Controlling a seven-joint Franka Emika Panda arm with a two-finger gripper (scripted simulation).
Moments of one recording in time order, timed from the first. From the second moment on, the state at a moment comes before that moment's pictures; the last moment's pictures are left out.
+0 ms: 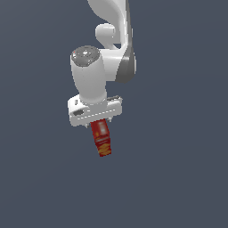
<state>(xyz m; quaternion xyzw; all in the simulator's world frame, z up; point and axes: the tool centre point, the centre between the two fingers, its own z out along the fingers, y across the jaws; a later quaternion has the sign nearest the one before) 0.022 -0.067 0.194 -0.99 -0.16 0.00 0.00</state>
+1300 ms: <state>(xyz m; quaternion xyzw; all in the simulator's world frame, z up) 0.031 -0.123 0.226 -0.99 -0.16 0.00 0.00</state>
